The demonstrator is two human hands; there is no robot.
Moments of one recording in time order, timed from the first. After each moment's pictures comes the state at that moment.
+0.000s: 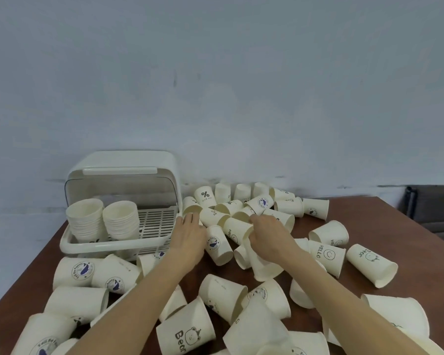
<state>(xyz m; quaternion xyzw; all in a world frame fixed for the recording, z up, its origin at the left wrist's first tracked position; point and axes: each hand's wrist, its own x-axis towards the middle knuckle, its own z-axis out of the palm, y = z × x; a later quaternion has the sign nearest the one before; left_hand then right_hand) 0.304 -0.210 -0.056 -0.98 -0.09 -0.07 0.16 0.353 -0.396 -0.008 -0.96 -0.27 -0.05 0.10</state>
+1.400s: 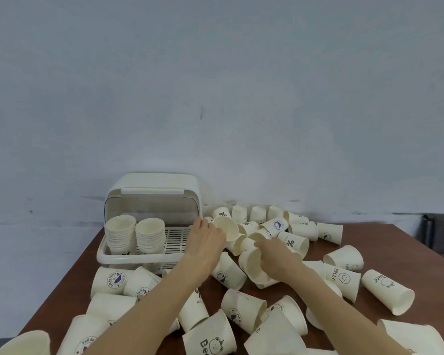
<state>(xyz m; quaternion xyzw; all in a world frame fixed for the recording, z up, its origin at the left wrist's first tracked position) 0.261 -0.212 0.007 -0.96 -0.08 -0.15 0.20 0.324 -0.378 0.011 -0.96 -0.28 0.02 0.04</state>
